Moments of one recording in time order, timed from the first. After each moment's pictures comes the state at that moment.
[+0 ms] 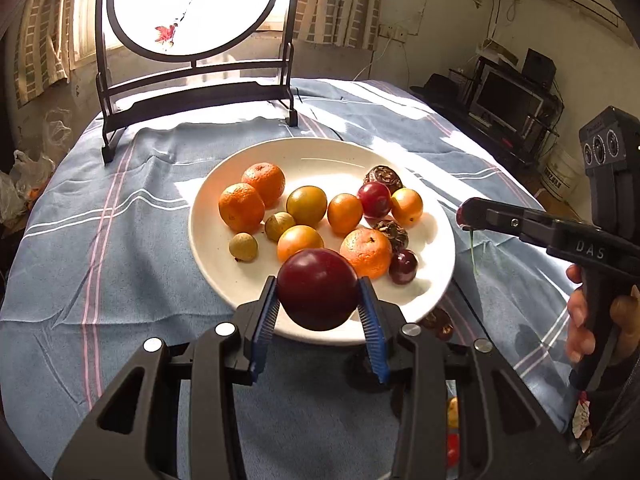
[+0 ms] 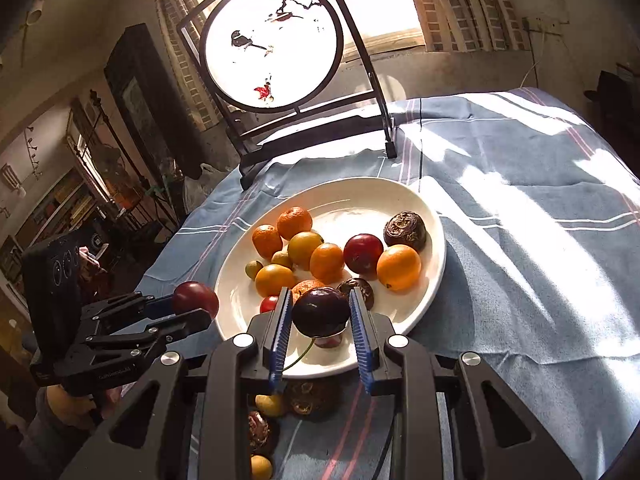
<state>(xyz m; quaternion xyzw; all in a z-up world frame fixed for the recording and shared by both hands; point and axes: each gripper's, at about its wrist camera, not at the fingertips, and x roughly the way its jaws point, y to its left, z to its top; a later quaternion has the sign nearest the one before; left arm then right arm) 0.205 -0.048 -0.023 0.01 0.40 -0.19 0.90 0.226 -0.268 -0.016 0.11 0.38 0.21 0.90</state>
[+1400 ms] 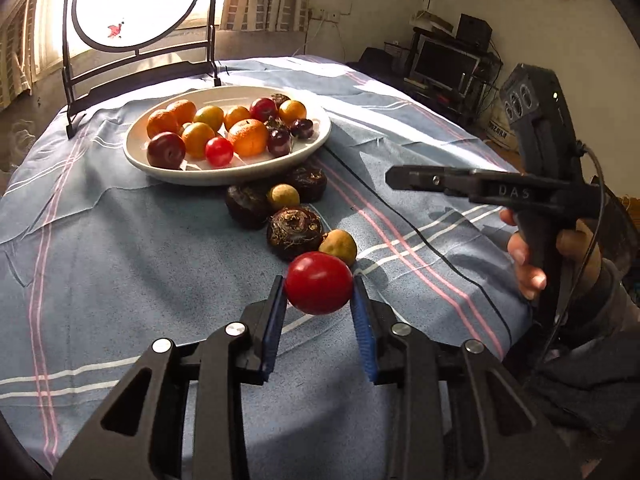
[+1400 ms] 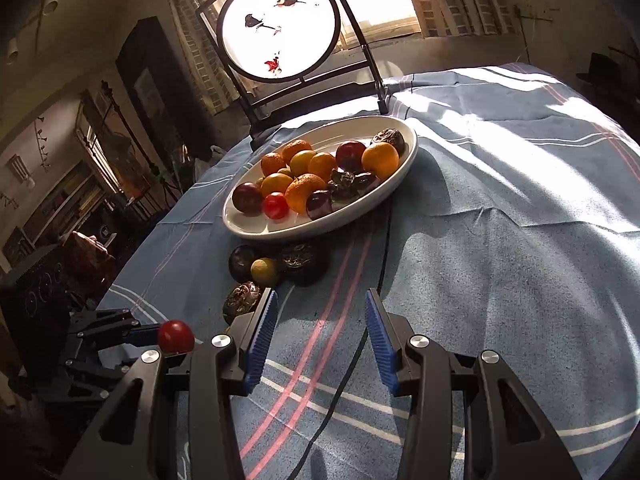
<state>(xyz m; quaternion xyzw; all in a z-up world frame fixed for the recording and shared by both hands) 0.055 -0.070 -0.053 0.04 0.39 -0.28 0.88 0.113 -0.287 -0.061 0.08 0.39 0.24 0.89</state>
